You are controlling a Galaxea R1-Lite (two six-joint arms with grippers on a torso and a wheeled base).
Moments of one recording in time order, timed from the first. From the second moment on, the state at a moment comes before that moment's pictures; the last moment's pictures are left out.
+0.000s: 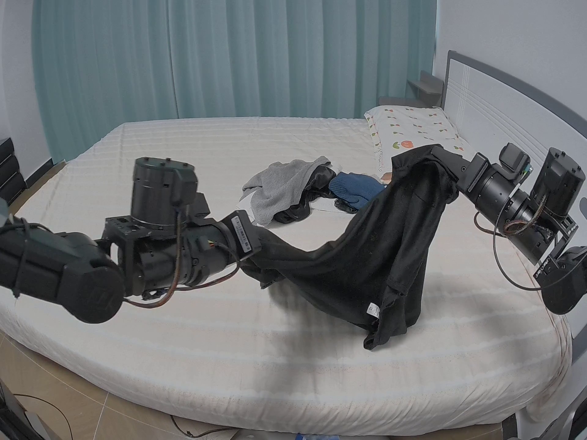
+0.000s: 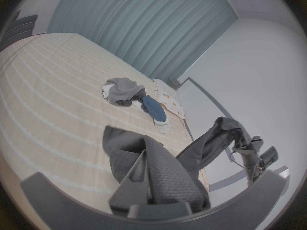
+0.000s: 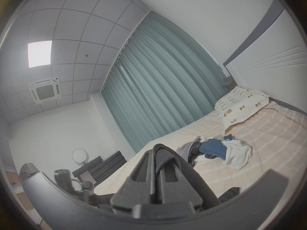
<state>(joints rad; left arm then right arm) -0.55 1.74 -0.89 -0.47 -0.03 -0.73 0.35 1.72 -0.70 -1.23 0.12 0.58</state>
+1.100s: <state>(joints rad) -0.53 1.70 -0.60 -0.74 -0.15 -0.92 0.41 2.01 -0.55 -1.38 -0.07 0.56</state>
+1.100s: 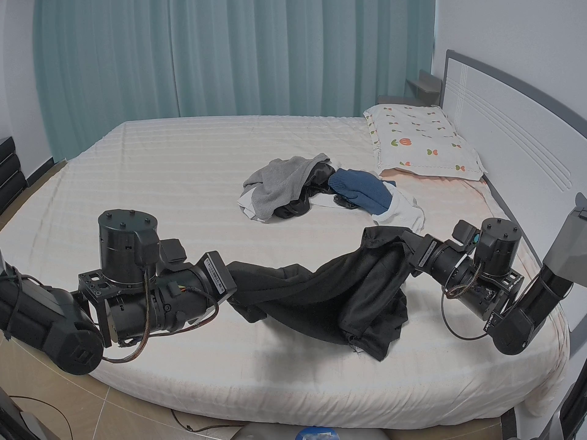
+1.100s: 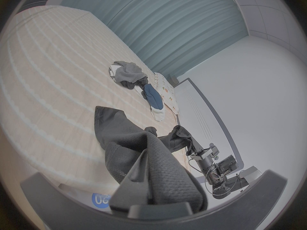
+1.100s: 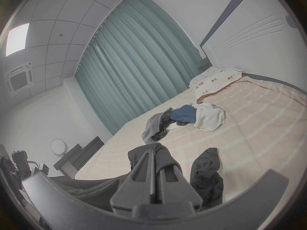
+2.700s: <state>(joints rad) -0.47 1.66 -0.59 -0.85 -0.07 -0.92 0.40 1.93 -0.62 -1.32 -0.16 0.58</state>
